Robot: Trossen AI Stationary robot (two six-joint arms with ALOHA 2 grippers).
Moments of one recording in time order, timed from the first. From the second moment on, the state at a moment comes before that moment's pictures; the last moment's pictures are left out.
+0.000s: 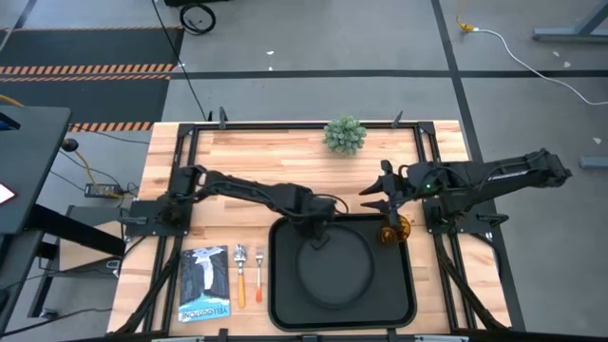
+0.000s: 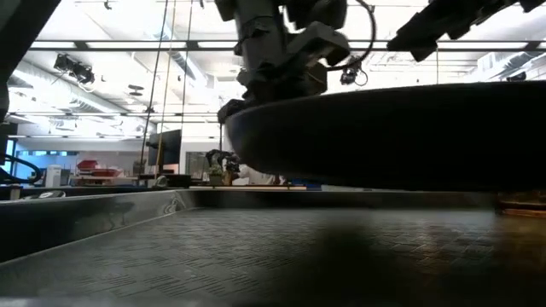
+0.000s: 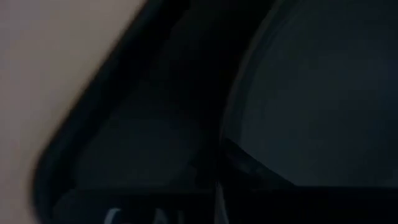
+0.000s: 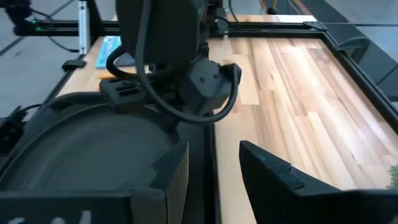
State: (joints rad) left arm -0.10 2.11 1.72 -0.87 0.11 -0.80; right arm 0.11 0.80 0.66 -0.31 0.08 0.03
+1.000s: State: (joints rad) left arm -0.20 2.28 1.89 -0.82 0.06 -1.13; right arm 0.35 0.77 0.66 -0.34 0.08 0.03
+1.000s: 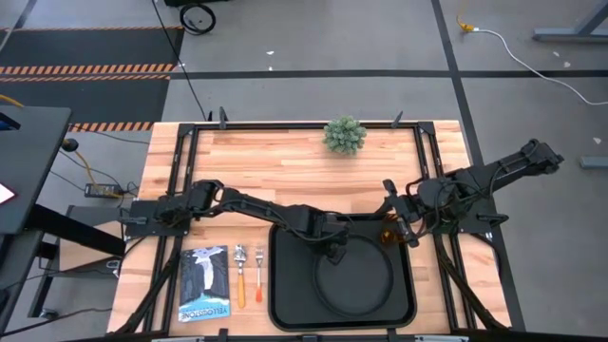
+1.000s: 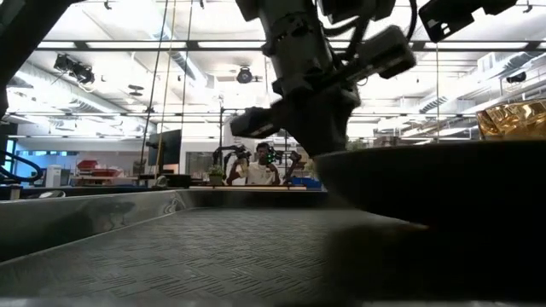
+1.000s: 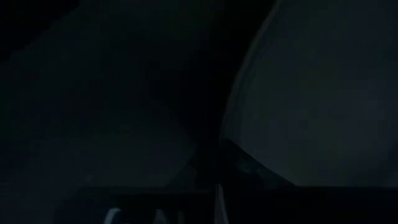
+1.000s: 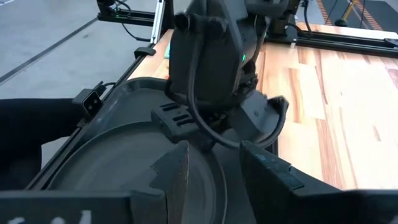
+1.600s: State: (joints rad) left arm -0.22 2.29 1.89 -0.78 0.05 -1.17; right arm 0.37 0.77 0.66 -0.34 0.08 0.02
